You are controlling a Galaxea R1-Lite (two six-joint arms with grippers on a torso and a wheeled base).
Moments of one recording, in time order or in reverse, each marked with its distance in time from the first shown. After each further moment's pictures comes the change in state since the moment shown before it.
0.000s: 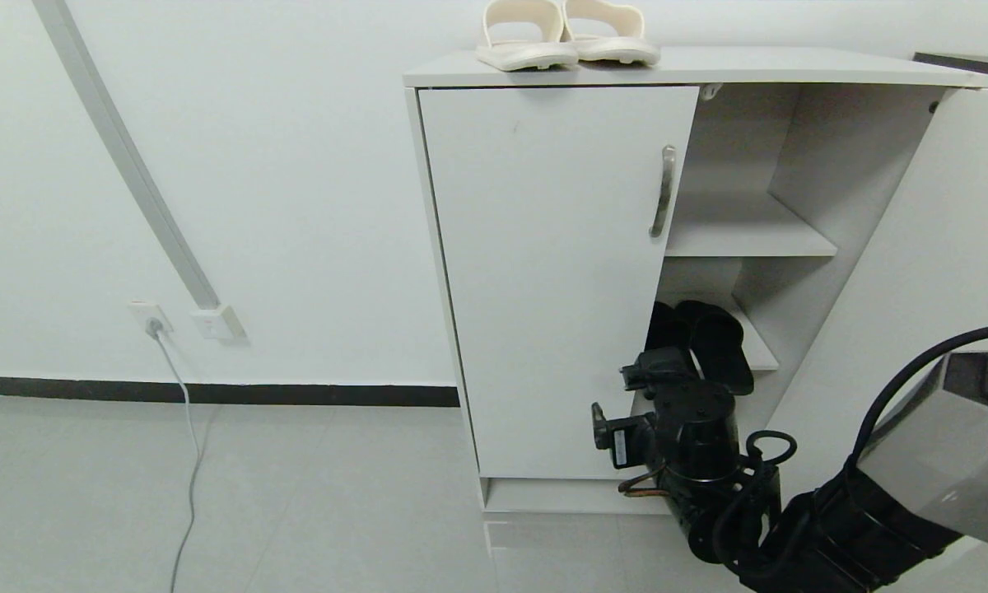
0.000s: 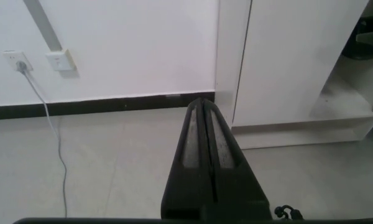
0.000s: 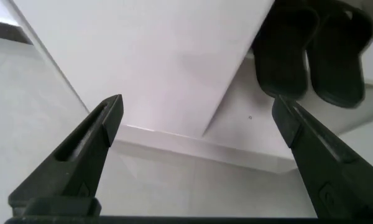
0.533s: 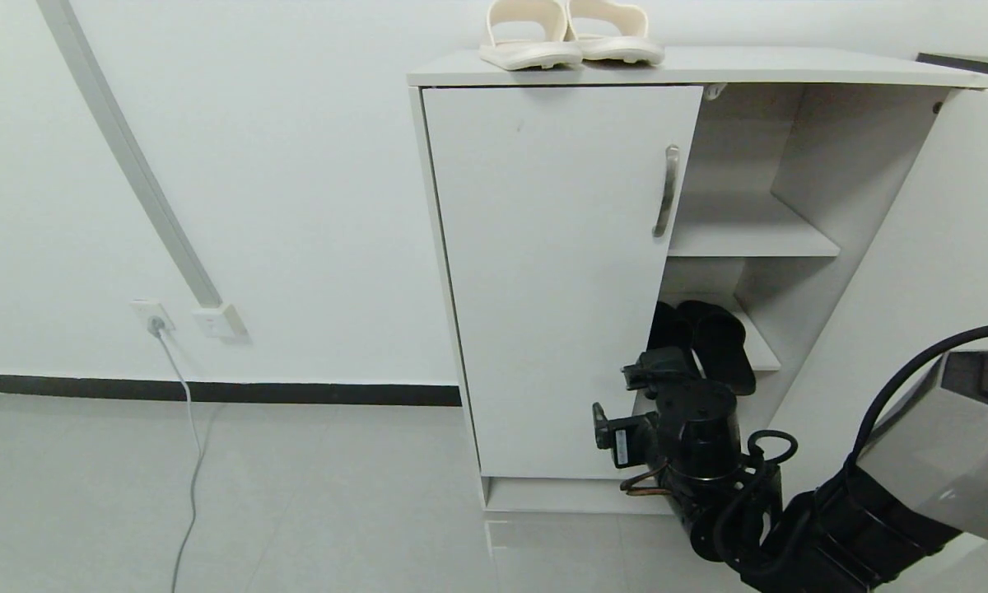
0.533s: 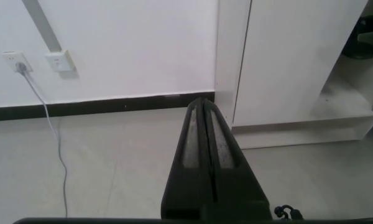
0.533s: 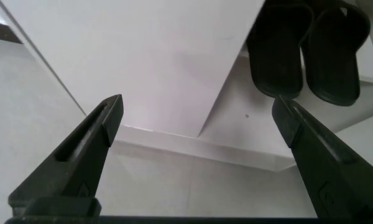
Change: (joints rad) left arm 0.000 0.000 0.000 0.000 0.000 -0.001; right arm -0.003 0.000 0.004 -0.002 0.011 0.000
